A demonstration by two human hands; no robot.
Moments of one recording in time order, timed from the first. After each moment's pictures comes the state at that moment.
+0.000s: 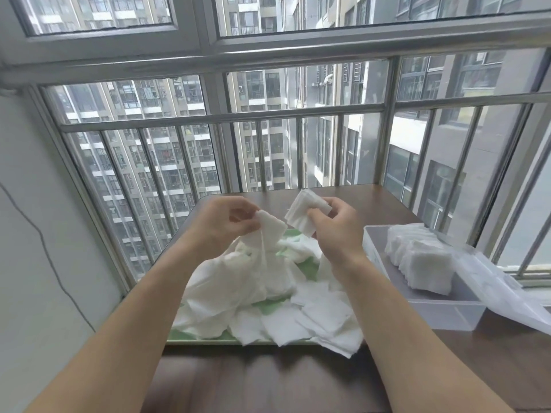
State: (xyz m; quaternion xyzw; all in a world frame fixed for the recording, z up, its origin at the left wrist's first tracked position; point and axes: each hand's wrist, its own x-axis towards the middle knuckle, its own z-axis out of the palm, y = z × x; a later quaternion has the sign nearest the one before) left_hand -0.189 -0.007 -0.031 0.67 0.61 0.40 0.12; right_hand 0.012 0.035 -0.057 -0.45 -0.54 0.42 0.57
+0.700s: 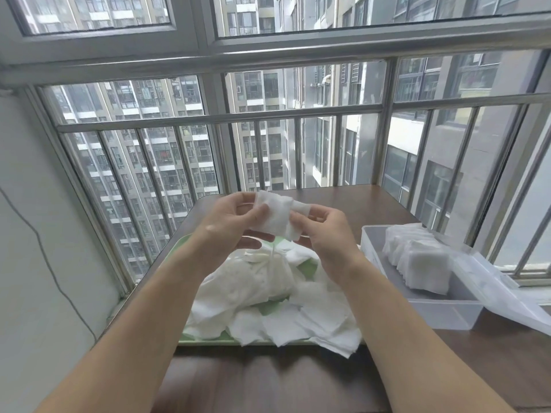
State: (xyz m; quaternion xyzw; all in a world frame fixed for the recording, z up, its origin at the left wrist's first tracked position) left_hand -0.159 -0.023 -0.025 0.54 0.50 0.53 0.41; right_hand 0.011 0.033 -0.061 -0.34 -0.52 0.58 0.53
